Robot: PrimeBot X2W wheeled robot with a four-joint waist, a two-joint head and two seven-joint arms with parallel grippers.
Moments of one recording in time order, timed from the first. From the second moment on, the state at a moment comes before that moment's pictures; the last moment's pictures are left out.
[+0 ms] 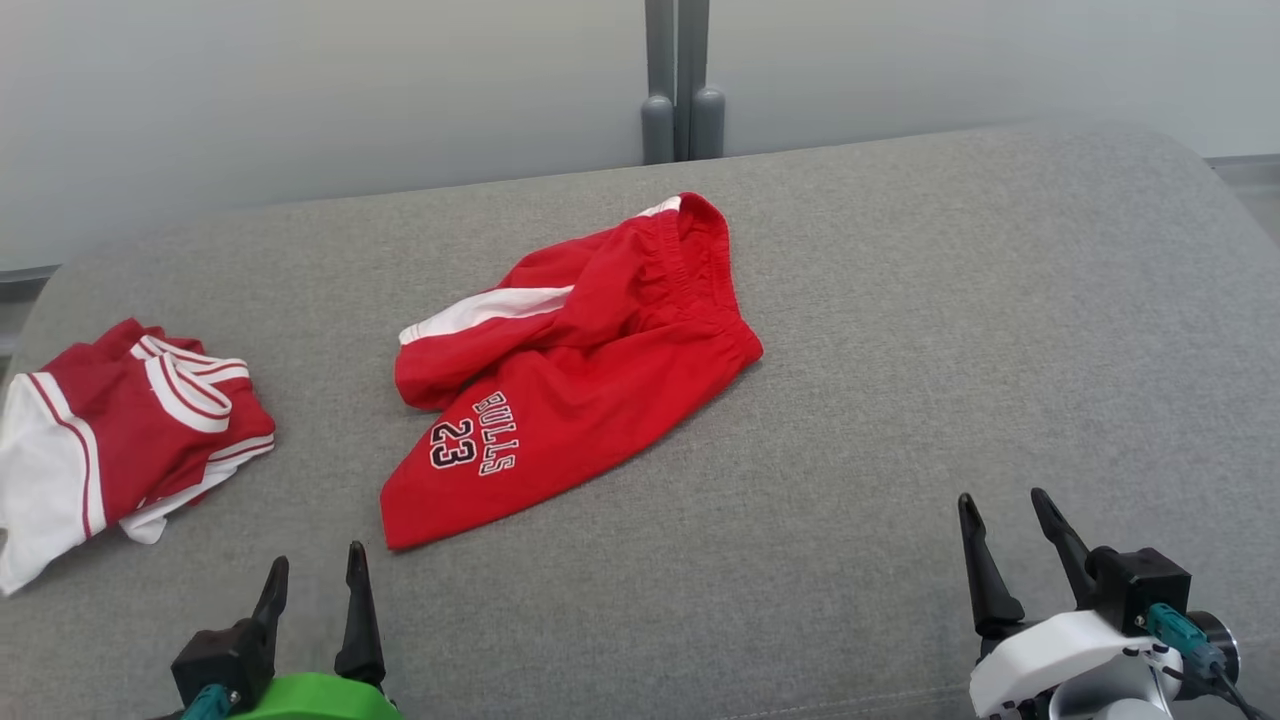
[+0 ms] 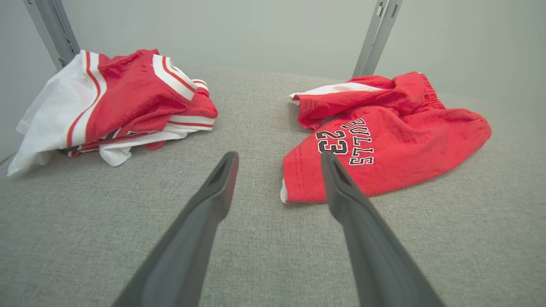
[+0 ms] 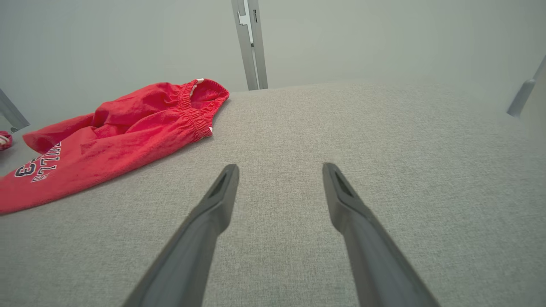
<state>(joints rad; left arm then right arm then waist) 0.00 0.20 -0.23 0.30 -0.46 0.13 -0.26 0.00 -0.05 -0.02 0.26 0.13 0.13 -0.23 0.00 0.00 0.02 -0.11</state>
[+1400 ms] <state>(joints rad) 0.14 0.05 -0.07 0.02 -0.21 -0.04 -0.26 -0.56 -0.05 -0.04 0.68 0.11 0.13 0.10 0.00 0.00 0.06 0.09</state>
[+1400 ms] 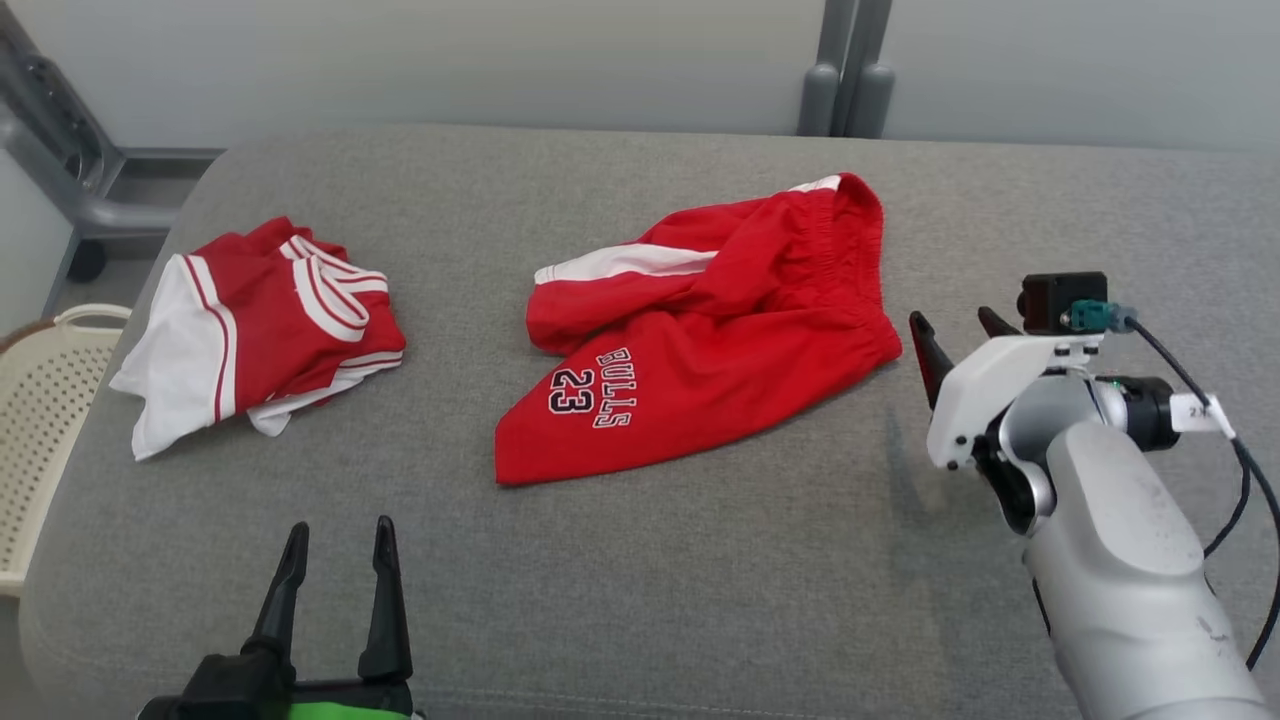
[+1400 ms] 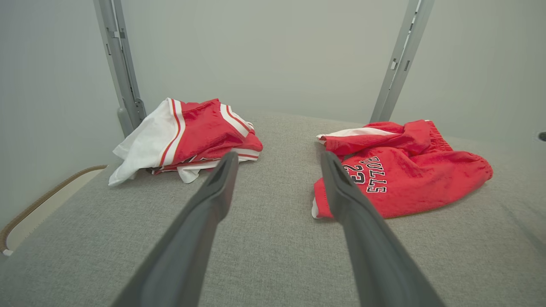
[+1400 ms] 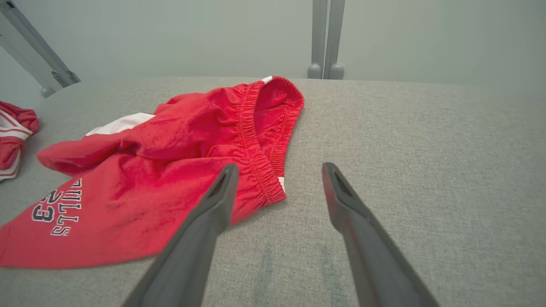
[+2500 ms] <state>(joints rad) 0.03 0.05 -0.16 0.00 -0.23 -0.03 -0.26 -0.92 -0.06 -0.18 1.08 -0.08 0.13 0.22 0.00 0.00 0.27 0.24</state>
